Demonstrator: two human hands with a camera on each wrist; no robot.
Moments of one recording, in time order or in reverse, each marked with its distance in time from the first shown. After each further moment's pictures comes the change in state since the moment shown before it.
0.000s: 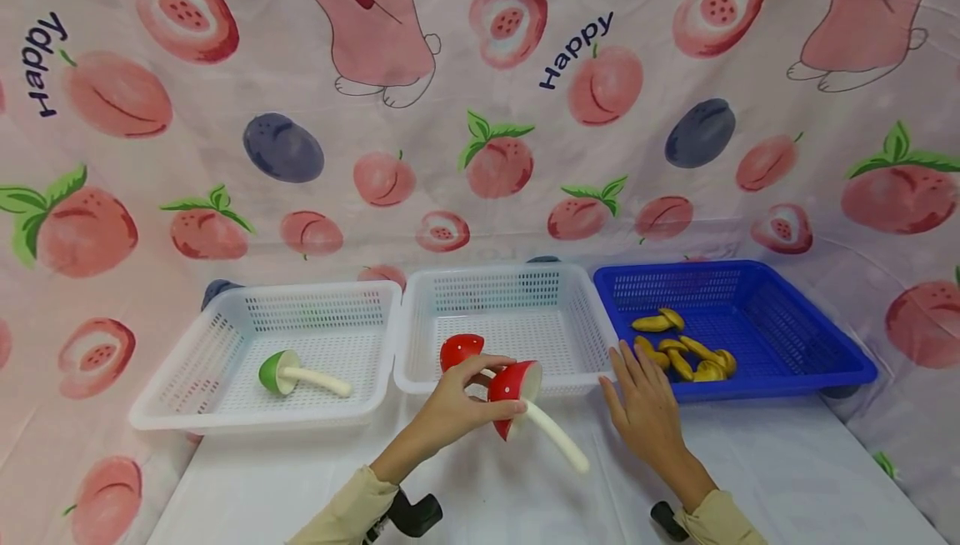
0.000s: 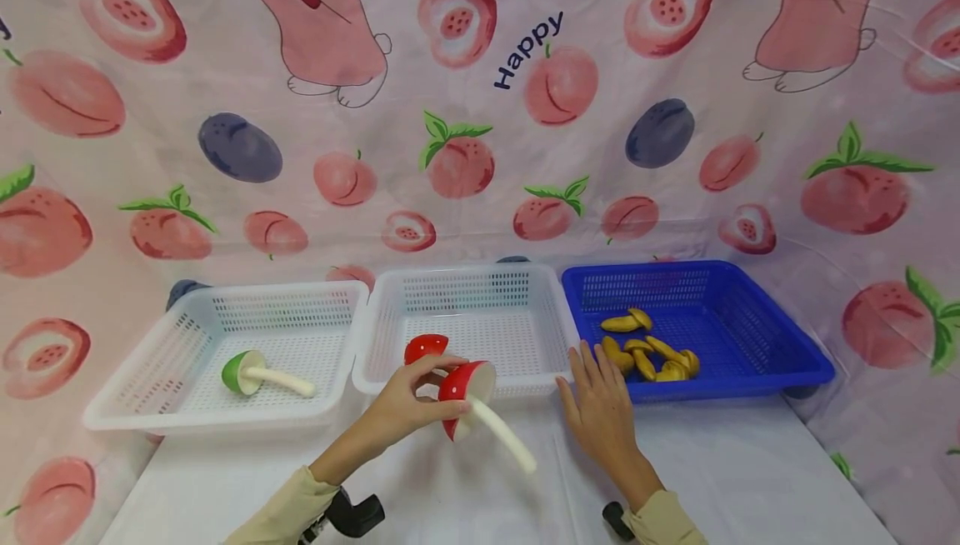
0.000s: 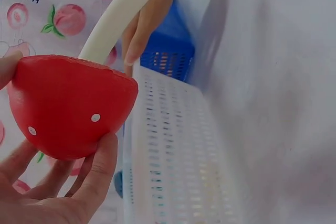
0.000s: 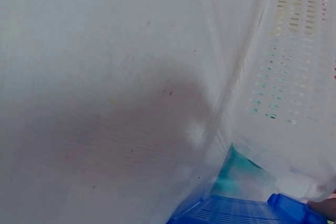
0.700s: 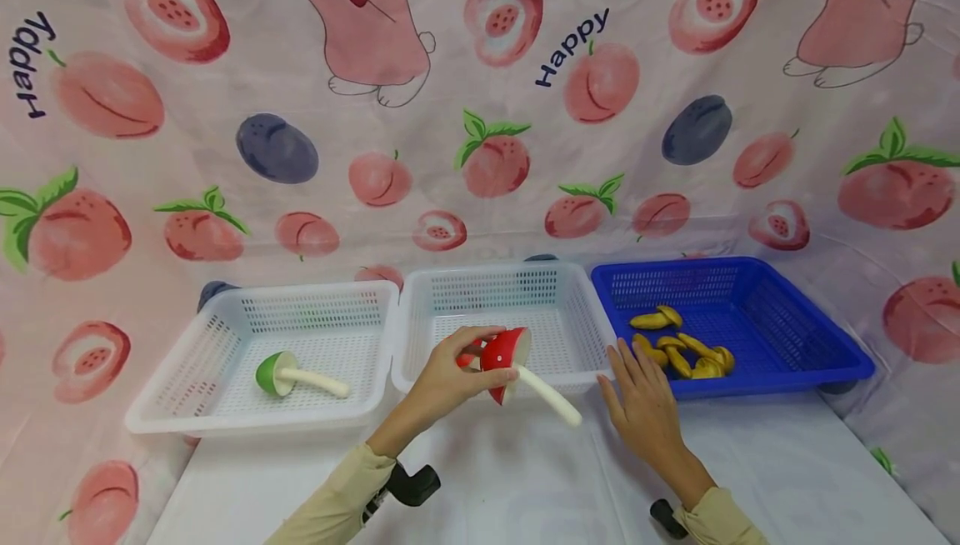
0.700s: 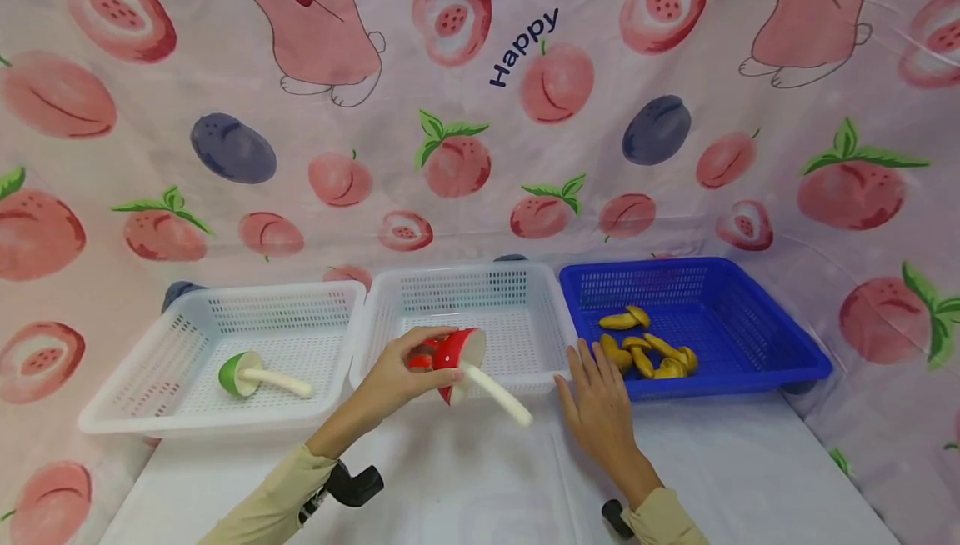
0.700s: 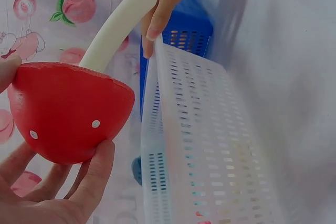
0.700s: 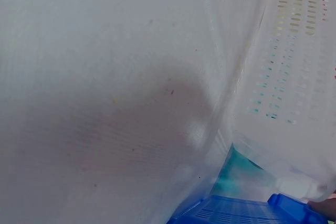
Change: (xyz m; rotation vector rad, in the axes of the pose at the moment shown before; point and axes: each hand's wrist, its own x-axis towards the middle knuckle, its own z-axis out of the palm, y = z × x) left_hand 0.019 0.013 -0.015 0.055 0.061 0.041; right_hand 0.000 0.000 0.001 -0.013 0.003 0.001
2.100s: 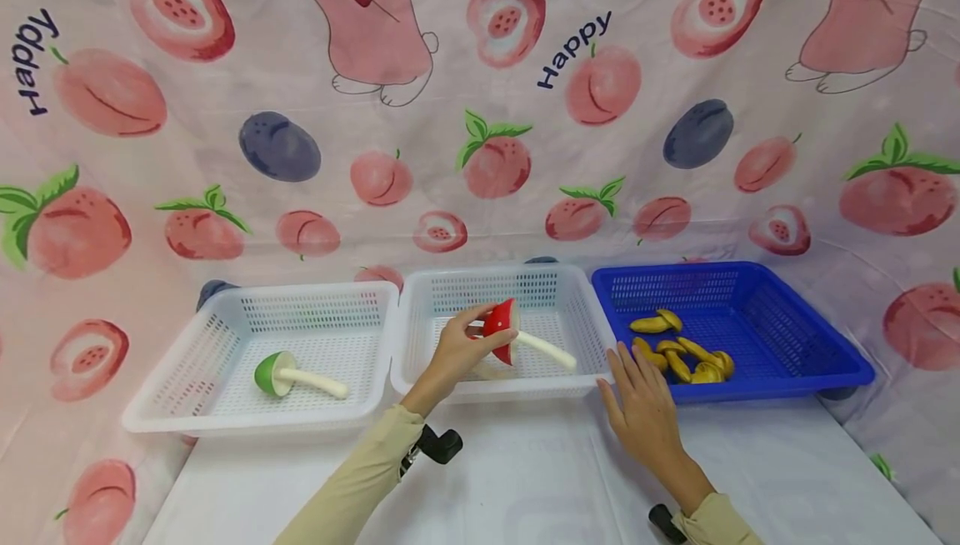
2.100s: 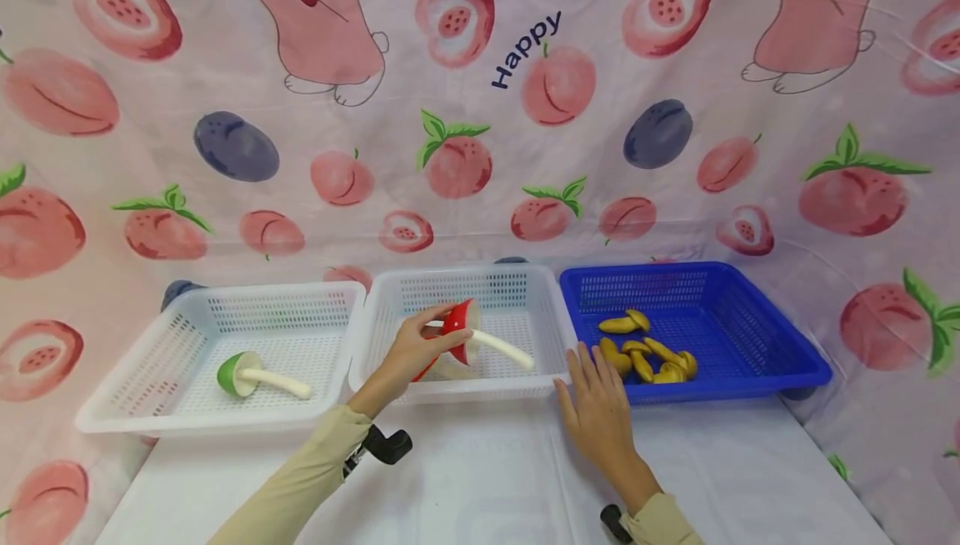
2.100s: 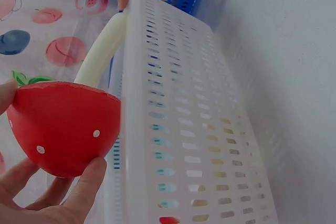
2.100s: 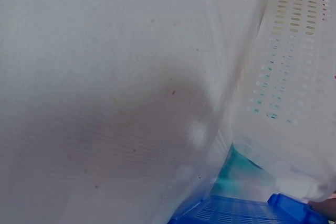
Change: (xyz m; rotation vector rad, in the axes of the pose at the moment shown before) left_hand 0.056 -0.033 0.010 -0.047 0.155 -0.126; right_hand 0.000 0.001 -0.002 0.021 0.014 -0.034
